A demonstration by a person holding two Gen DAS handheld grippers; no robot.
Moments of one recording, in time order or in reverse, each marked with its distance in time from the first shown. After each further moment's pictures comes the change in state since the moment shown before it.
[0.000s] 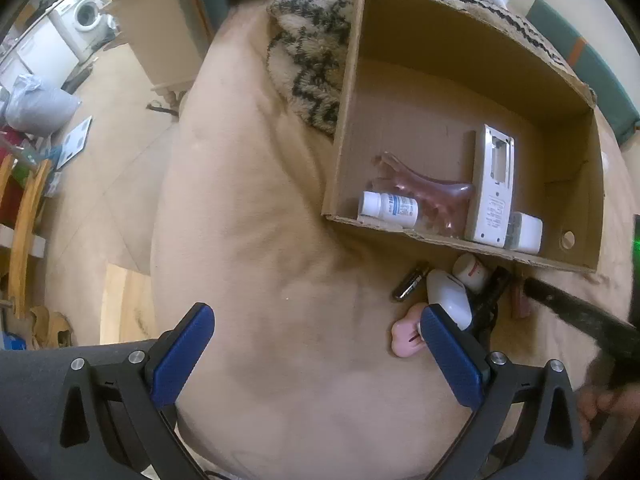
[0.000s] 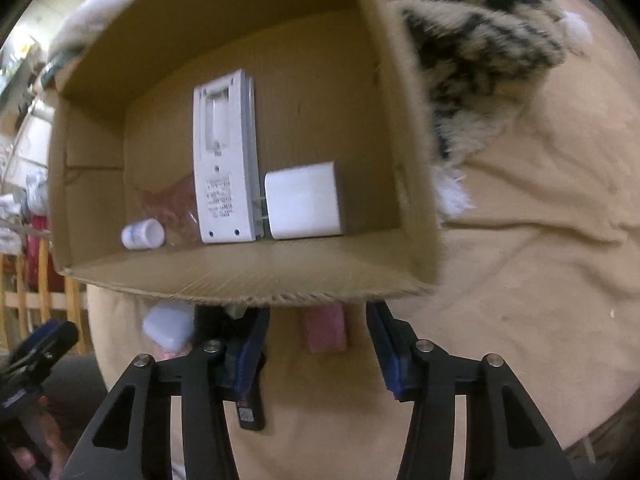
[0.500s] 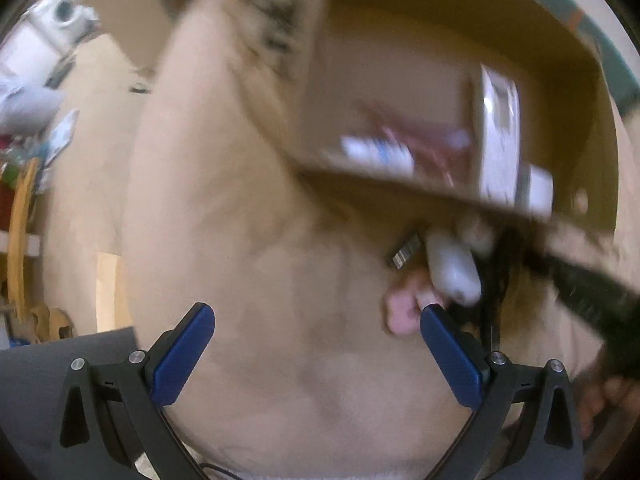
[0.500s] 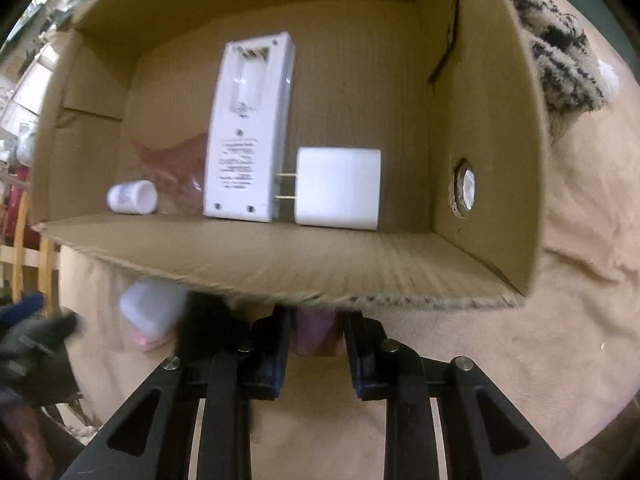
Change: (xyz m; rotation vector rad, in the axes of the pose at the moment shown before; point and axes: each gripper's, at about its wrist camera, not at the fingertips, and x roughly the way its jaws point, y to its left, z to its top) left arm 0.039 -0.021 -0.013 0.086 0.146 -0.011; right arm -0.001 0.030 -0.011 -0.123 -0.027 -0.051
